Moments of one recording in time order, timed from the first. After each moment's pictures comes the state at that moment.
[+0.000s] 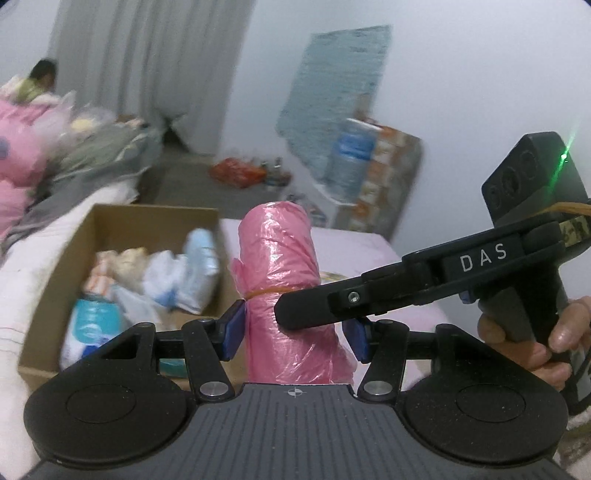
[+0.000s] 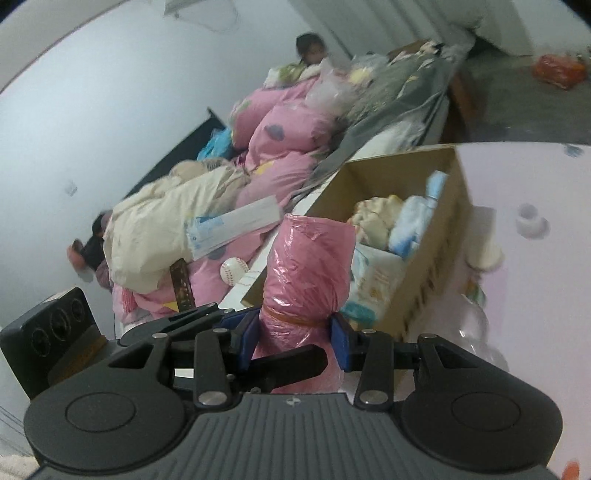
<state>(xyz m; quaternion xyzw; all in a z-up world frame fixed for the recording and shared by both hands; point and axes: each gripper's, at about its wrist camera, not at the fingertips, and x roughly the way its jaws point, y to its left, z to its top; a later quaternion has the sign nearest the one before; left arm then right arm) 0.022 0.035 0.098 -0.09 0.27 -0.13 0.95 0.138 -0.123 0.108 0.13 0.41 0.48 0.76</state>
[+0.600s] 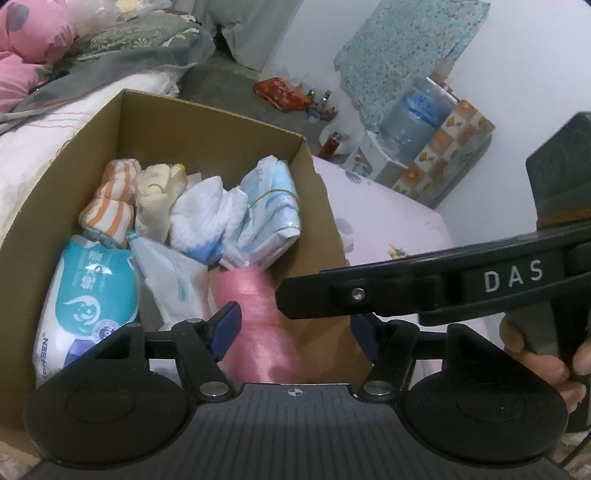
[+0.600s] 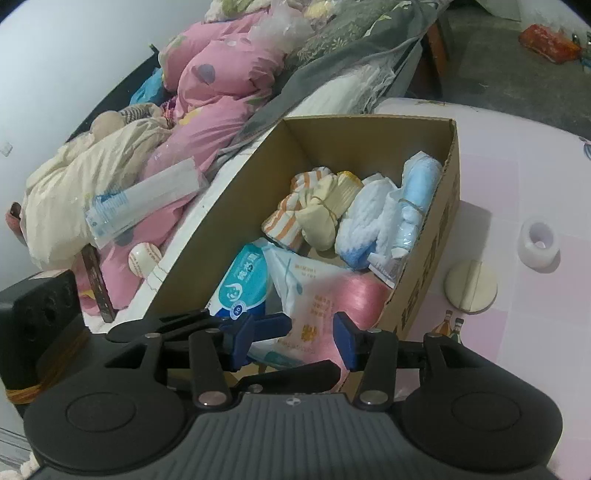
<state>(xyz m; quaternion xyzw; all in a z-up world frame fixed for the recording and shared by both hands) 0.123 0.095 0.036 -0.19 0.39 -0.10 0.89 0.239 -0.043 0.062 0.04 0.51 0.42 0.75</state>
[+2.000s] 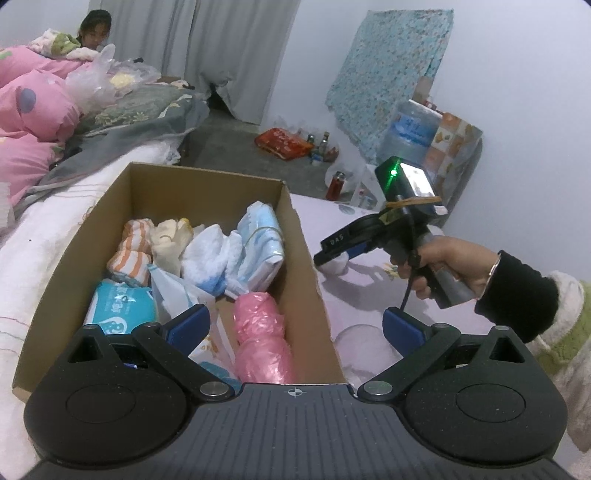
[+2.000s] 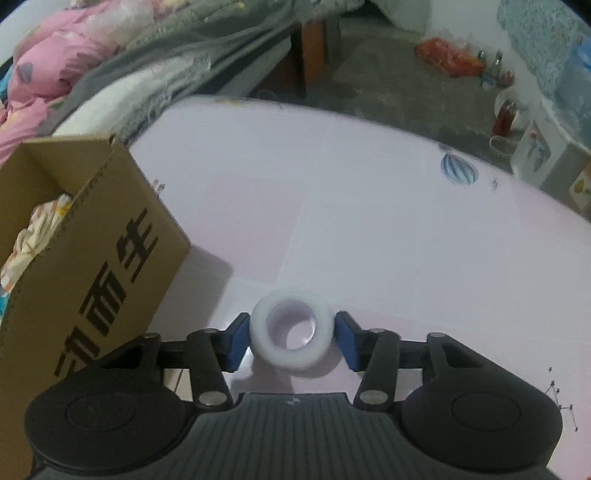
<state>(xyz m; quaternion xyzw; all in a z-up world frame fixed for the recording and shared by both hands) 0.082 0.067 0.064 -0.11 0.32 -0.07 0.94 0.392 -0.089 -0.027 -0.07 0.50 0.23 0.83</state>
